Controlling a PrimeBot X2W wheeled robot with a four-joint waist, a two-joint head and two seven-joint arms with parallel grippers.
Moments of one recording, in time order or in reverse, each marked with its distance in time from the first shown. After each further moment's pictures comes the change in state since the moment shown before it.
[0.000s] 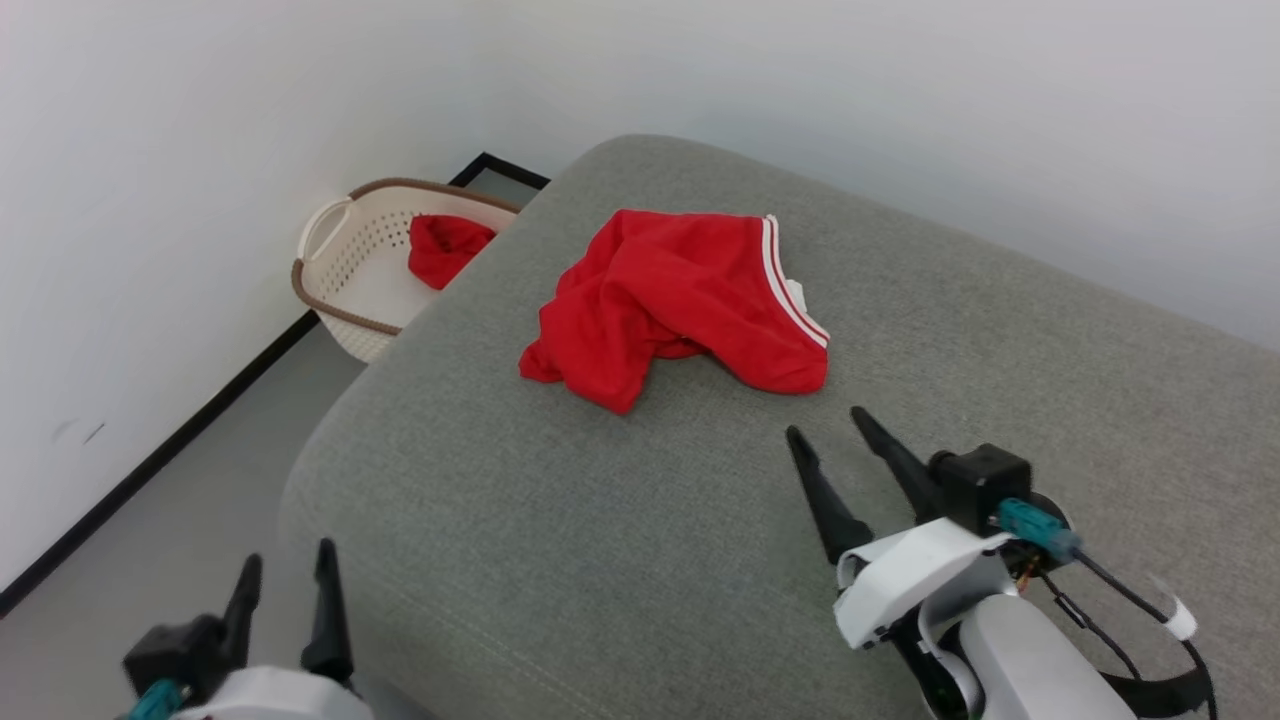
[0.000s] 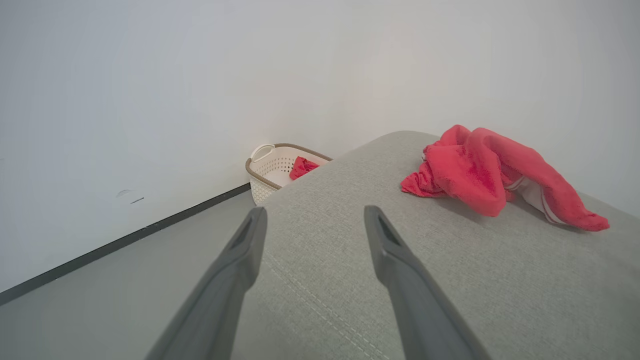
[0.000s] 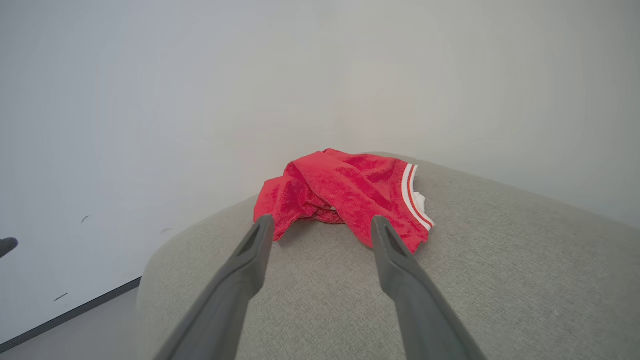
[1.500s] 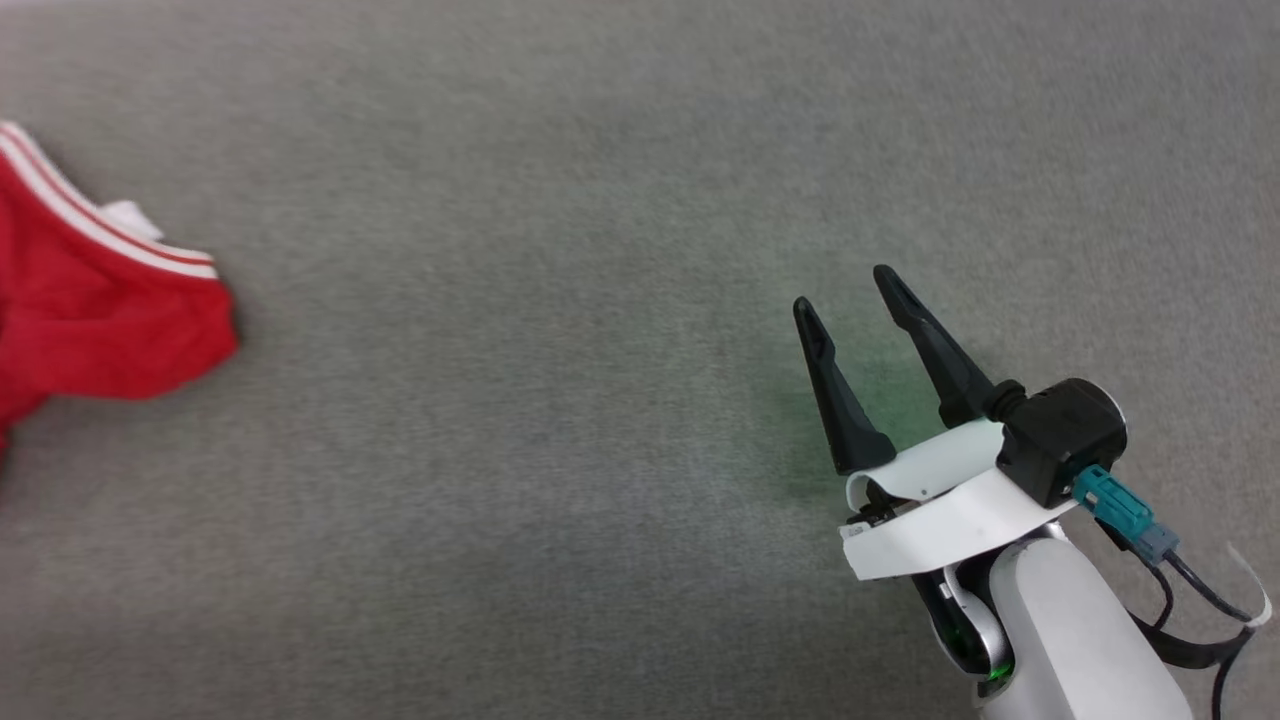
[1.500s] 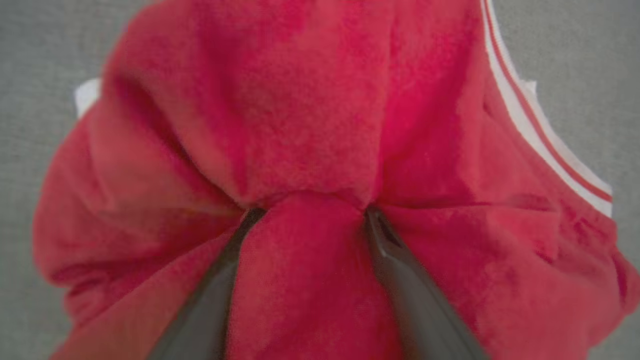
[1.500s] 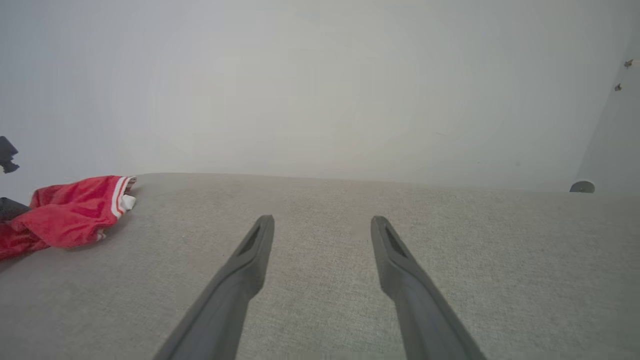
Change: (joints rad) left arm -0.791 0.775 -0.693 0.504 -0.983 -0.019 0.784; right arm 0.021 -0.002 -0.058 -0.409 -0.103 0.000 0.000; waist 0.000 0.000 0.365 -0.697
